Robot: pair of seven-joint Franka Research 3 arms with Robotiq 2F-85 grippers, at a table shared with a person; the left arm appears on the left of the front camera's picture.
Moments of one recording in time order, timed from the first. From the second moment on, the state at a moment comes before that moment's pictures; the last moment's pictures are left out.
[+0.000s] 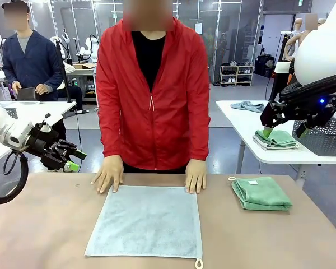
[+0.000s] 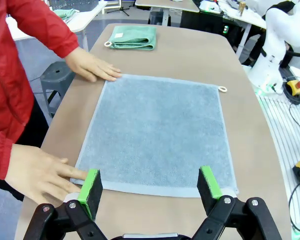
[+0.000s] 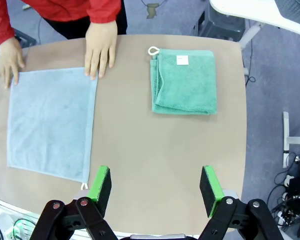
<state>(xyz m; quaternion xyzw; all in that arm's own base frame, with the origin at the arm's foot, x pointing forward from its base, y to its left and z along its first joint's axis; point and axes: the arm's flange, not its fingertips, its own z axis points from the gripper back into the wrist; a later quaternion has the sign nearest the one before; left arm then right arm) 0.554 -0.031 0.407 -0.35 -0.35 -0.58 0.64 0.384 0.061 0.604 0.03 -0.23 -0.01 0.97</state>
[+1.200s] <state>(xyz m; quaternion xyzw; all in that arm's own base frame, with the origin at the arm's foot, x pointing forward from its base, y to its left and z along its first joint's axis) 0.440 -0.215 0.470 -0.02 -0.14 -0.68 0.72 0.369 0.256 0.513 0.09 -0.10 0.62 0.77</state>
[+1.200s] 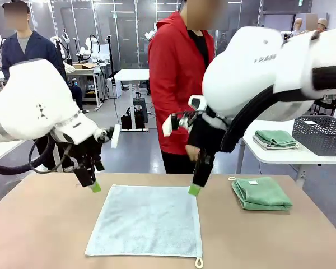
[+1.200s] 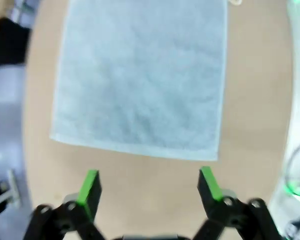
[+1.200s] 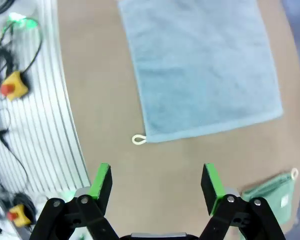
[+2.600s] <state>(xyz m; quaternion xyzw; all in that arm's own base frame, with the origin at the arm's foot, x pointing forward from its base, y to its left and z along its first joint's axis) 0.400 -0.236 0.412 0.02 -0.02 -0.71 0.70 0.396 0.270 0.398 0.02 0.01 0.71 0.70</state>
